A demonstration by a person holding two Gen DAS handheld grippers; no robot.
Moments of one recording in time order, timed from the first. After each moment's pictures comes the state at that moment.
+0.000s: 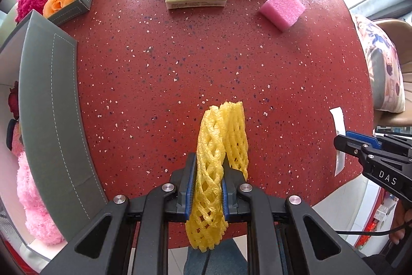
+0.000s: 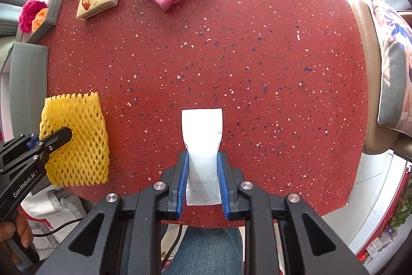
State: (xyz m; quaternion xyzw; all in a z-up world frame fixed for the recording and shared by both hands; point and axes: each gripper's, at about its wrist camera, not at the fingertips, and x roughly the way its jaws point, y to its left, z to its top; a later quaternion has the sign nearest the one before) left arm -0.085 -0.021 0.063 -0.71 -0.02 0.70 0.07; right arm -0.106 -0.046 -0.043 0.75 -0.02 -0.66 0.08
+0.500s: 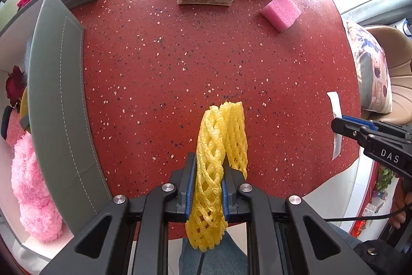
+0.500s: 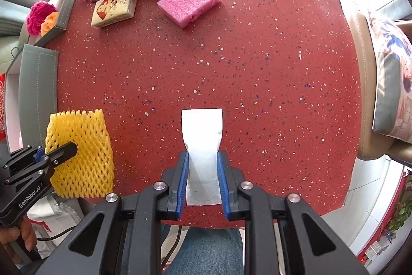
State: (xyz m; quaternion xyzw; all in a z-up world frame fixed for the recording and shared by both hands) left arm -0.074 -0.059 0.065 -0.71 -0.06 0.69 0.09; right arm -0.110 -0.057 -0.008 0.73 -0.01 -0.67 0.09
